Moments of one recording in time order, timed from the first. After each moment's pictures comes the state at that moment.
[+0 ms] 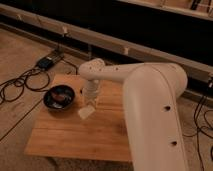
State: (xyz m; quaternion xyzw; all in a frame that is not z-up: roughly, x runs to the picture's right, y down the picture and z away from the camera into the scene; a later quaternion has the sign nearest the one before) arm -0.092 0.091 0.844 -0.31 0.25 0.68 0.61
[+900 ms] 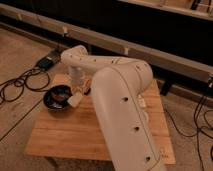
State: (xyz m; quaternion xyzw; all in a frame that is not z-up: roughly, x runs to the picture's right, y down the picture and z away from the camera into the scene) arm -0.170 0.024 0.877 -0.30 0.22 0.62 0.69
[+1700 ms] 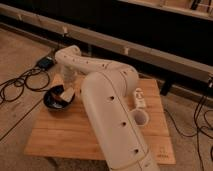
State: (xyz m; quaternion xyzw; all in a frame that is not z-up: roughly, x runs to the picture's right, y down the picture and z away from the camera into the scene) arm -0.226 -0.003 0.917 -0.32 0.10 0.56 0.75
